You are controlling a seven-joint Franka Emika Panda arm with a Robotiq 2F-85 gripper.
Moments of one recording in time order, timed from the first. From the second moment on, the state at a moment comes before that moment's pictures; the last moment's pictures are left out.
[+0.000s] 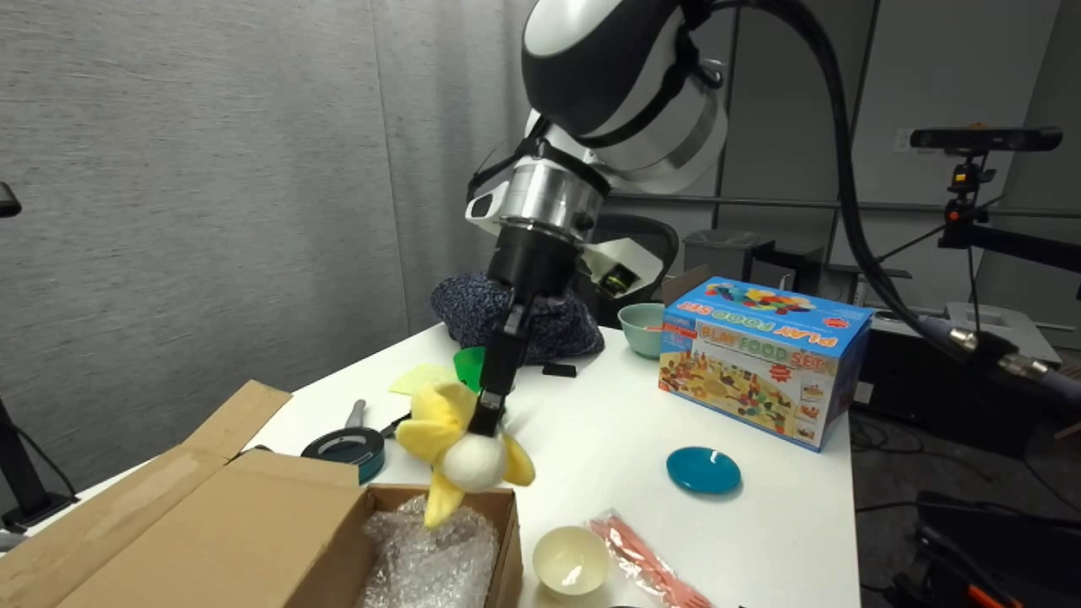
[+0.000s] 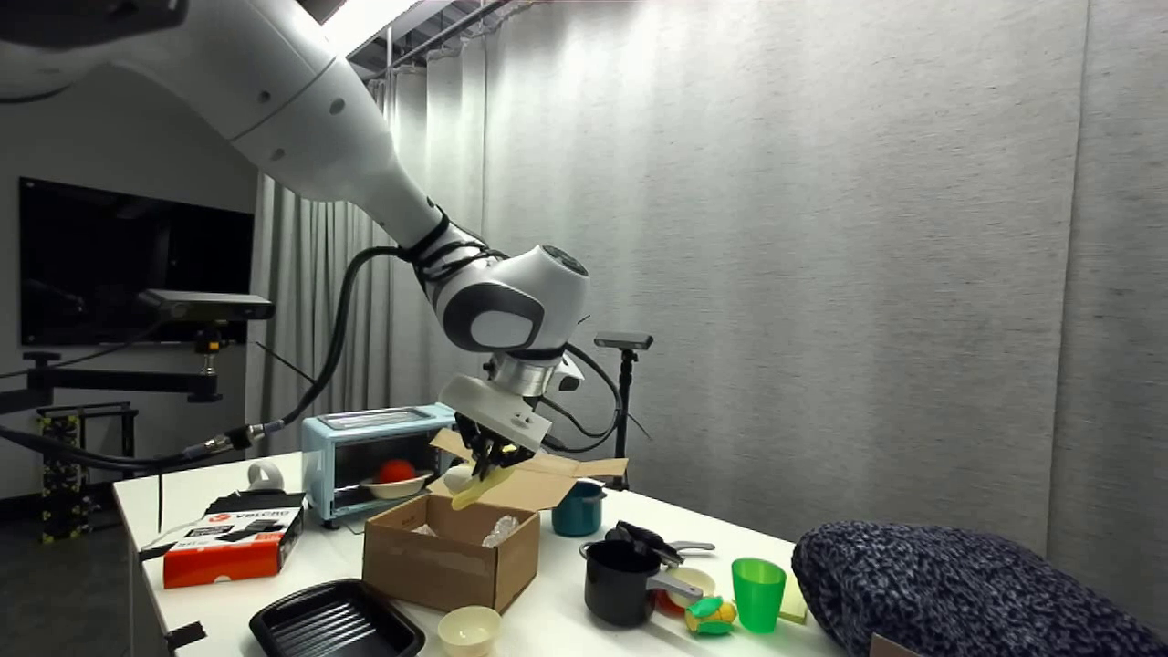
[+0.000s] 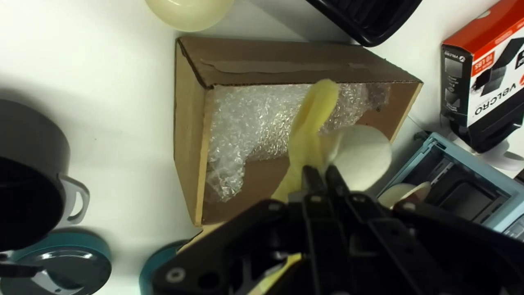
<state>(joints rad) 0.04 0.20 0.12 -1.98 0.62 2.22 -0.77</state>
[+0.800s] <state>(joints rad) 0.05 0.38 0.19 -1.87 0.60 2.22 -0.73</state>
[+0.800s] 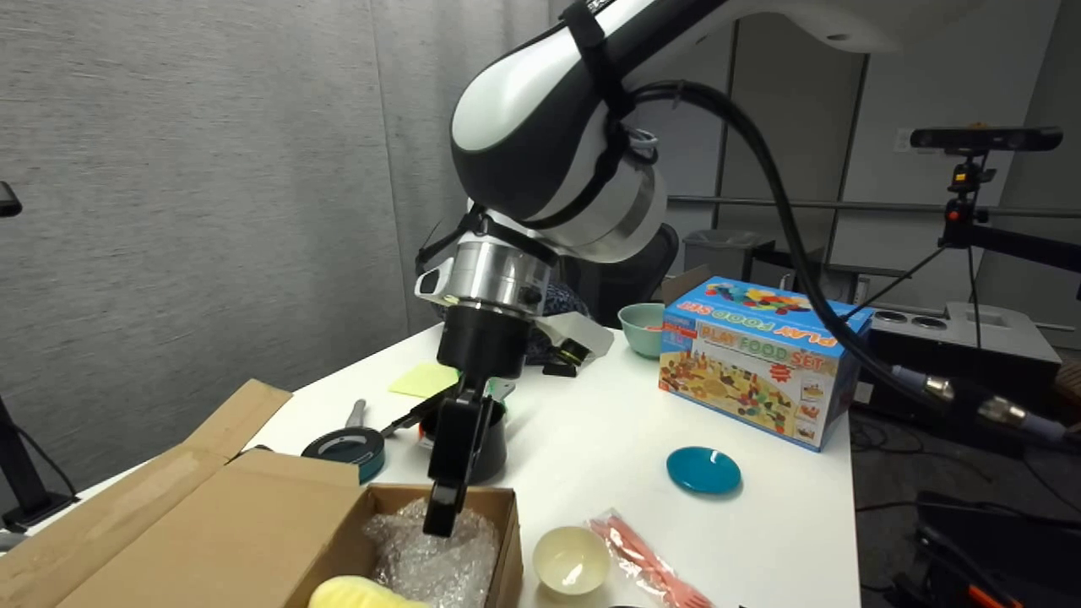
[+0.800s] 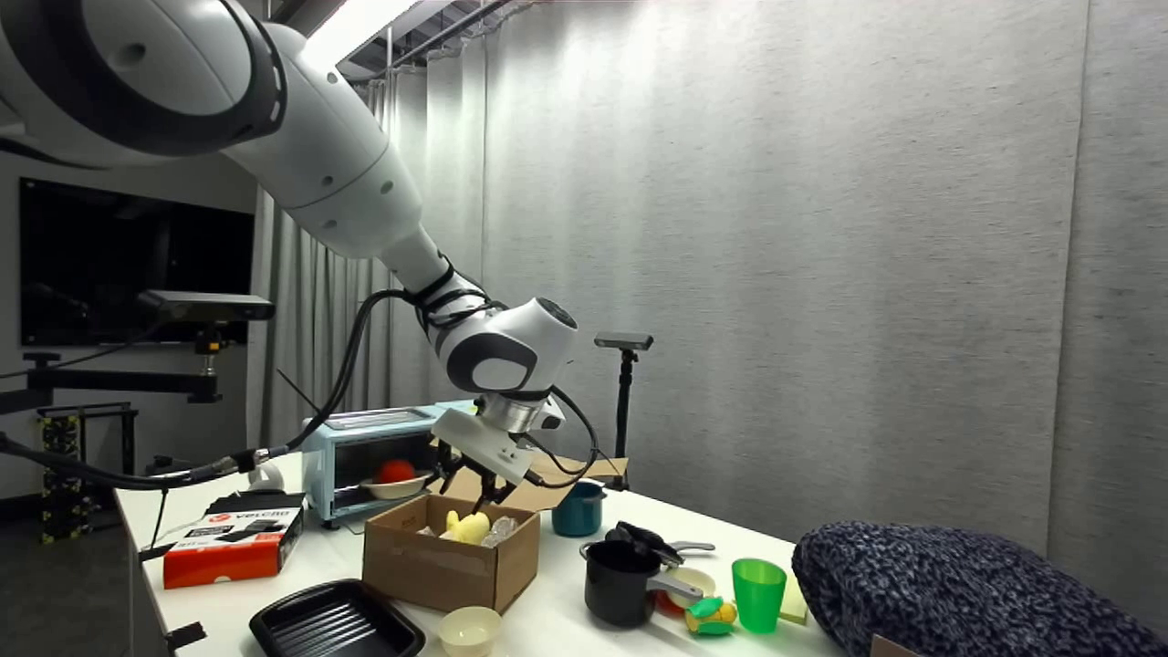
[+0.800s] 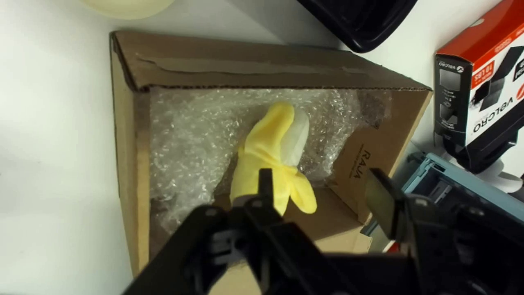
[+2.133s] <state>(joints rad) -0.05 0.07 0.00 -2.22 0.40 2.15 -0.49</state>
